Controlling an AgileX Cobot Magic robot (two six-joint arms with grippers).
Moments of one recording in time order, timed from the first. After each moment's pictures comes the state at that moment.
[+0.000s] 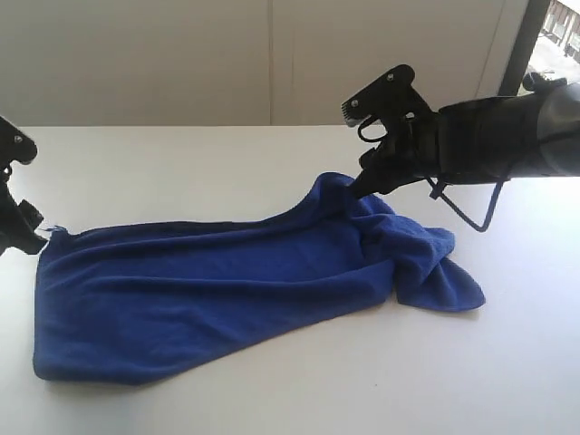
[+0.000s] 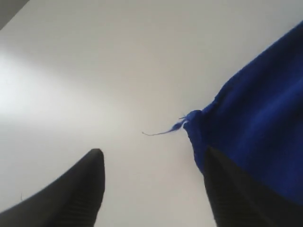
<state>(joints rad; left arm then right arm) -0.03 1.62 -0.84 0.32 0.06 0.32 0.25 1.84 -1.15 1.74 -0.24 -2.11</state>
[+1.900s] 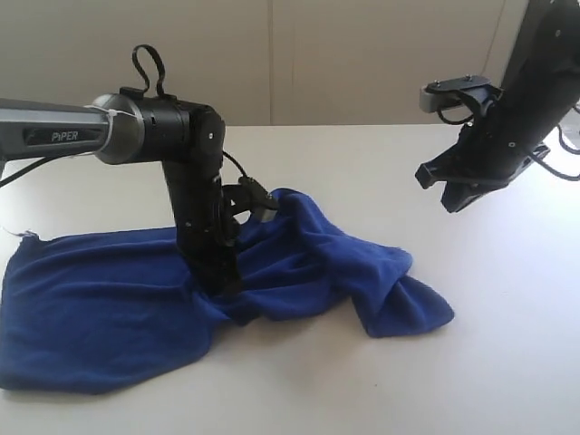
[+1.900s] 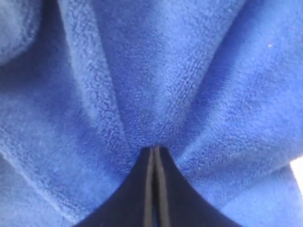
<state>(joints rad) -0.56 2.19 -1.66 -0.08 1.13 0.55 -0.04 1.88 -1.45 0.22 0.97 -0.40</state>
